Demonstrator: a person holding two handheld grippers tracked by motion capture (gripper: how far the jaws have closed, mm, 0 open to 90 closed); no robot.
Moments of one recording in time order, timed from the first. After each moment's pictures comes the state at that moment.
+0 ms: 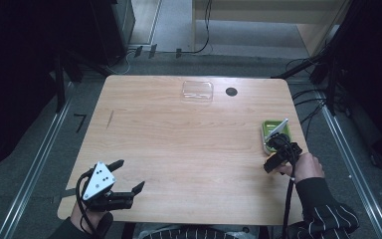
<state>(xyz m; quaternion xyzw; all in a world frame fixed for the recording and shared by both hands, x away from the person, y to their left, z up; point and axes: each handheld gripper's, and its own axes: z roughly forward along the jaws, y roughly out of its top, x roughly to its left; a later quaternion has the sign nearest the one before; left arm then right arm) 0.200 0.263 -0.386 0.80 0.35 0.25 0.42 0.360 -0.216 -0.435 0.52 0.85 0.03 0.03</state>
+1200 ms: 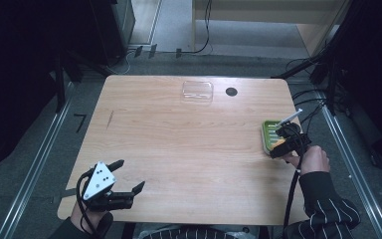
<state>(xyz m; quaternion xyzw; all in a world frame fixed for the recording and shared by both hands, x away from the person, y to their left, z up) 0.200 0.263 -0.386 0.80 0.35 0.25 0.42 0.374 -0.237 -0.415 0.55 0.82 0.08 0.10</state>
